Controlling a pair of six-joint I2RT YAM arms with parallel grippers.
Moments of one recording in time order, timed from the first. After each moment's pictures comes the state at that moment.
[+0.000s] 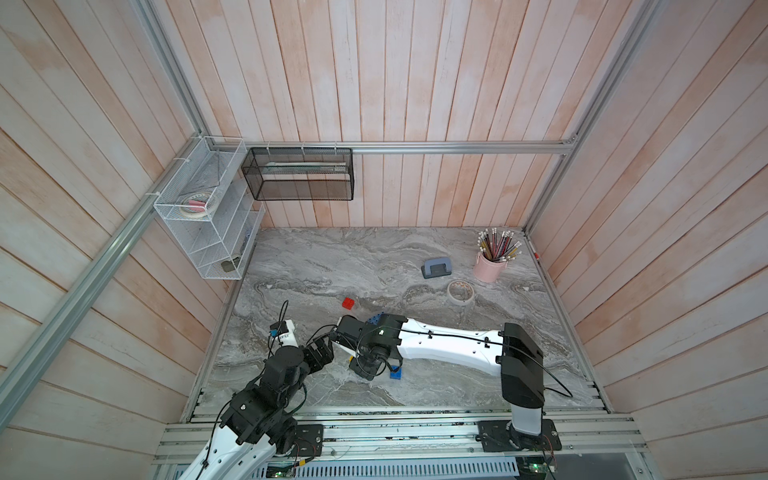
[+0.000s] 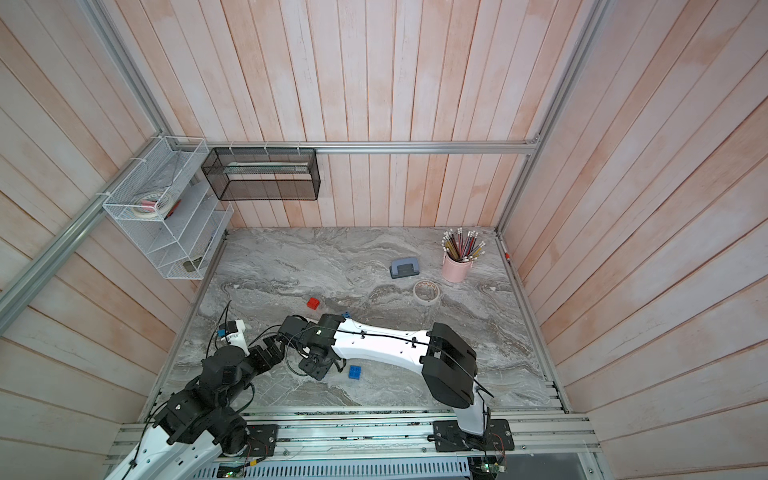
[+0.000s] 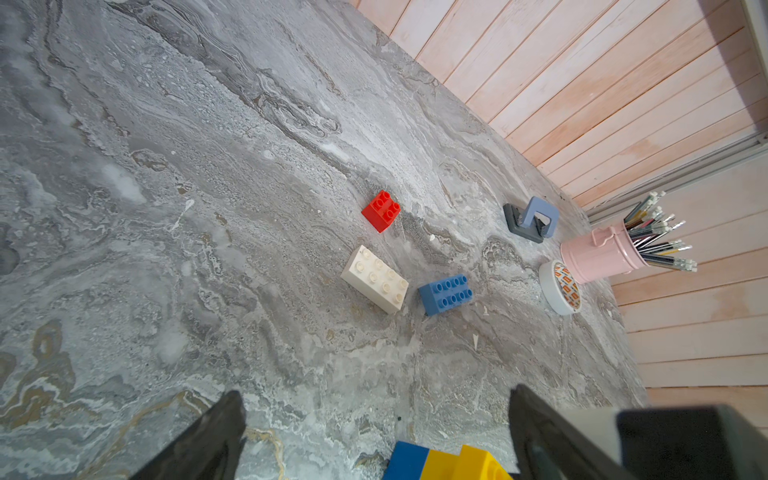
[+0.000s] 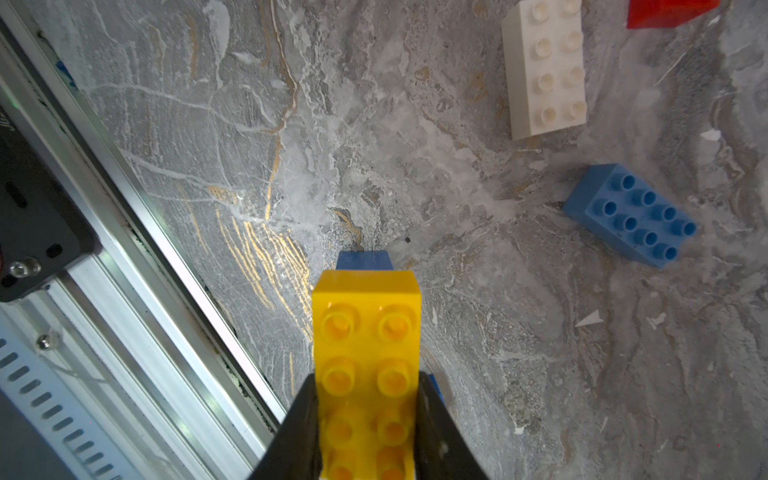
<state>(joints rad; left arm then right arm) -0.59 0.32 0.37 -0.59 -0.27 -0.83 1.28 1.94 1.63 -0.97 0.09 0.16</state>
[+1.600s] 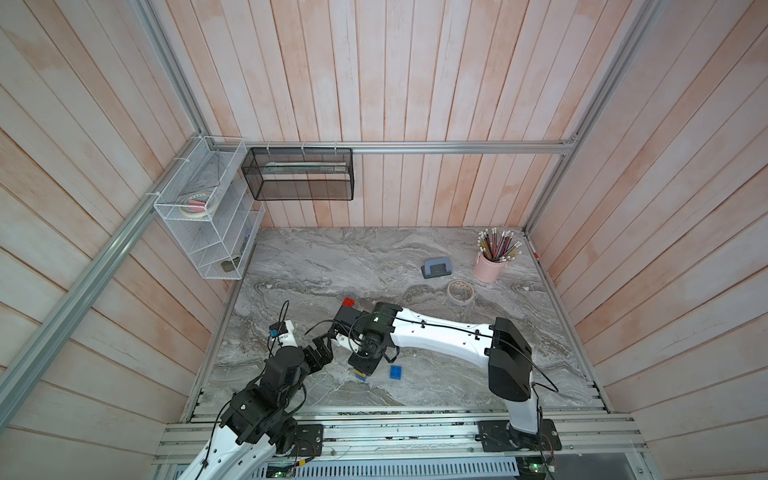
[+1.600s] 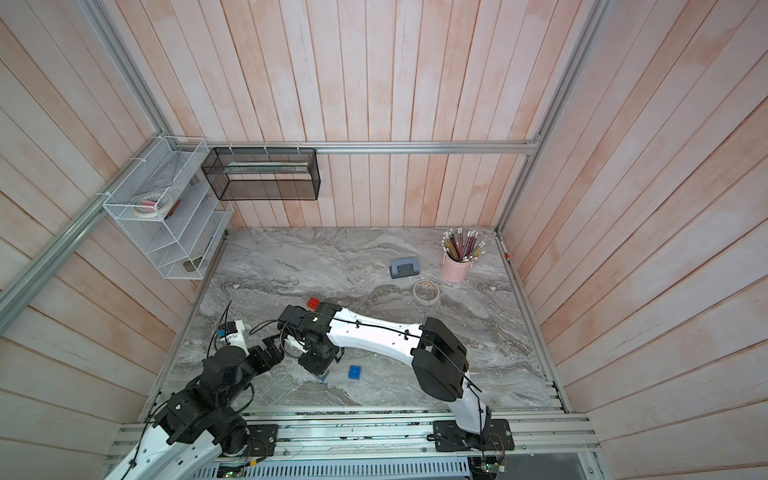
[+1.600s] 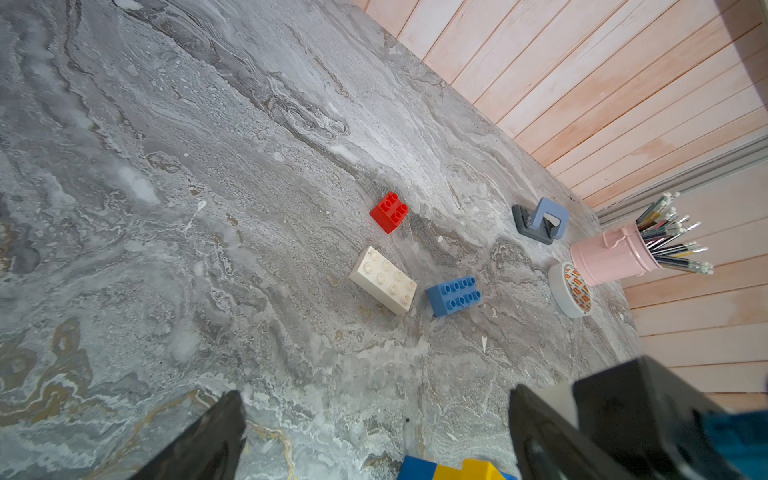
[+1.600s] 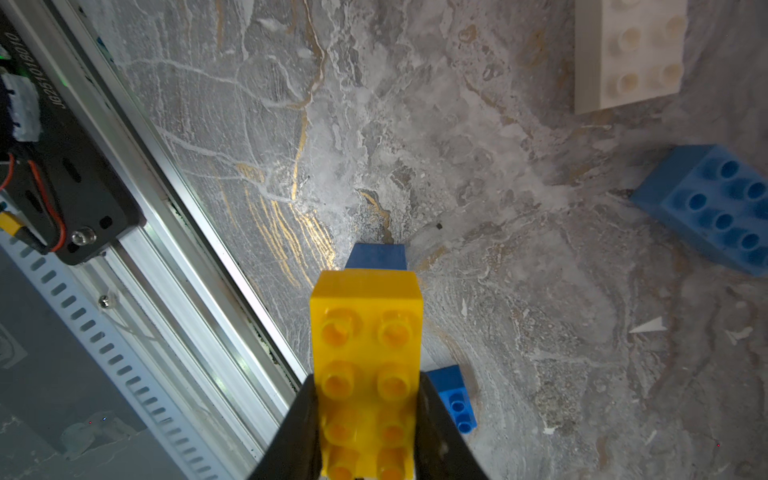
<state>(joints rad) -0.59 0.32 0.37 -0.61 -0.29 -0.83 1.23 2.03 1.76 -1.10 -0.07 0.13</state>
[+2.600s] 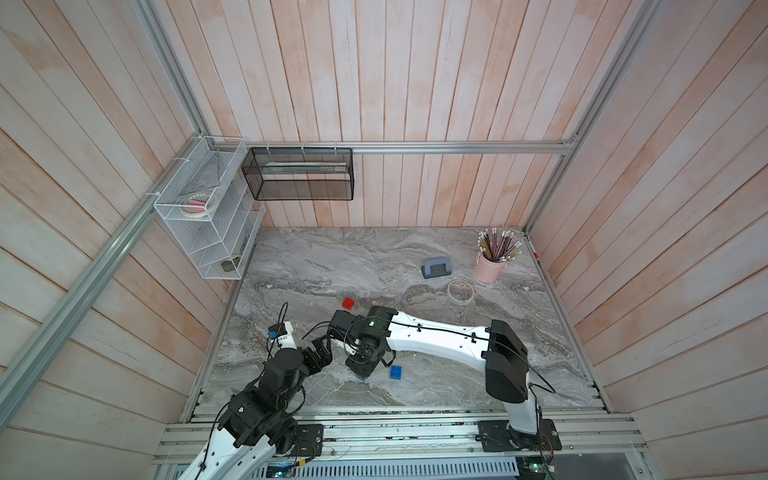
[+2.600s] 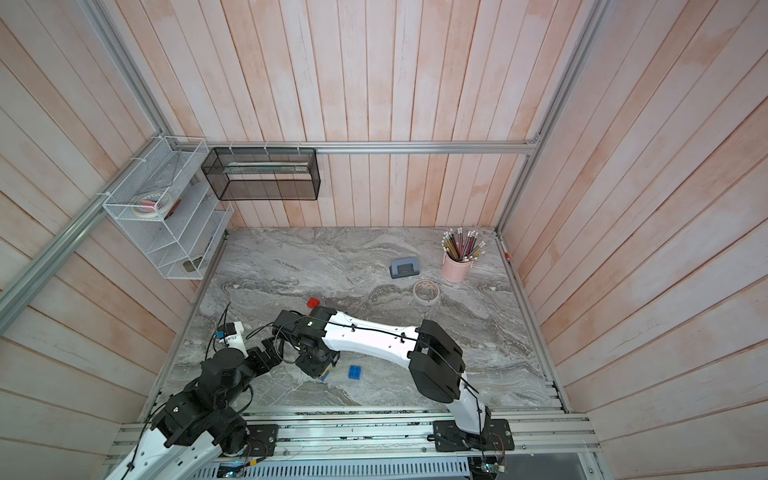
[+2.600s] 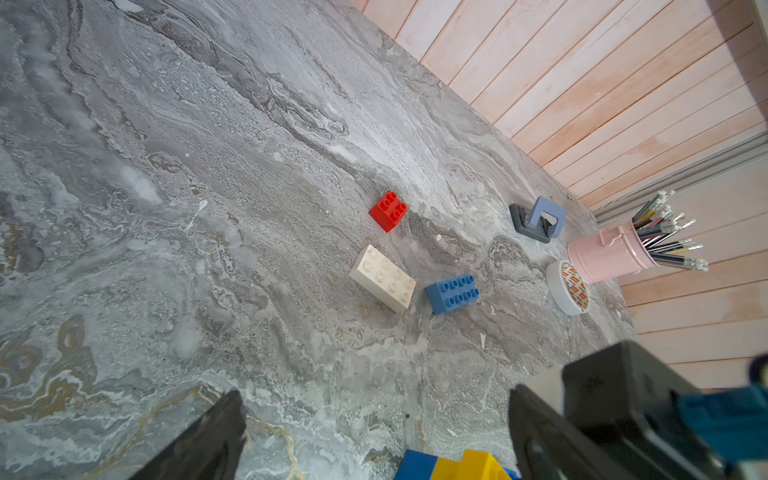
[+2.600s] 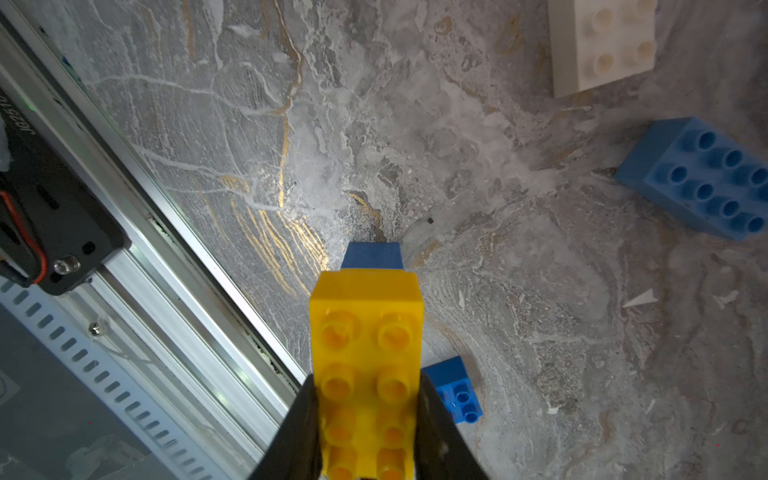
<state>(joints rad) -0.61 0.29 0.37 -0.62 -0.30 -0.83 1.25 2.05 1.78 -1.12 -0.01 0.24</state>
